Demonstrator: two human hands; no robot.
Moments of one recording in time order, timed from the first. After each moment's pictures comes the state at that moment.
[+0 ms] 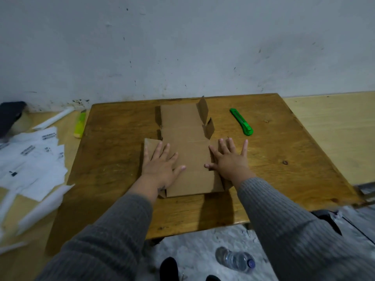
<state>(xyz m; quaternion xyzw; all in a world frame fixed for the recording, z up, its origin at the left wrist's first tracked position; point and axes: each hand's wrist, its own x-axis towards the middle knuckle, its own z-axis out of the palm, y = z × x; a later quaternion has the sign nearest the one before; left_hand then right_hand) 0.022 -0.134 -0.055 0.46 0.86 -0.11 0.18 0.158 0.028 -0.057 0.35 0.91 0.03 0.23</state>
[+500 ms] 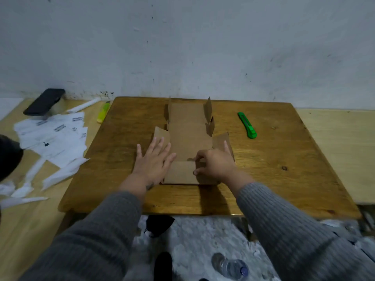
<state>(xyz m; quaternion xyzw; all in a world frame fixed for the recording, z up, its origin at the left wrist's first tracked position) 0.058 -0.178 -0.040 0.39 0.91 0.02 0.14 0.174 -0.018 -0.010 0.21 0.97 -0.10 0.10</state>
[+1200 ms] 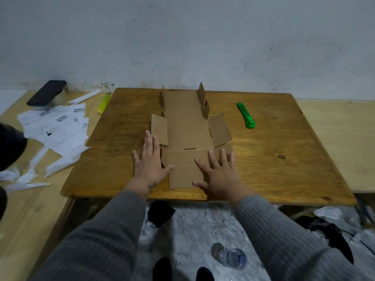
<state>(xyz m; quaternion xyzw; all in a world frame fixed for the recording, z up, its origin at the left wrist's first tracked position) 0.091 -0.189 -0.068 0.29 0.94 0.10 0.12 0.235 -0.026 -0.070 0.17 0.97 0.01 0.19</state>
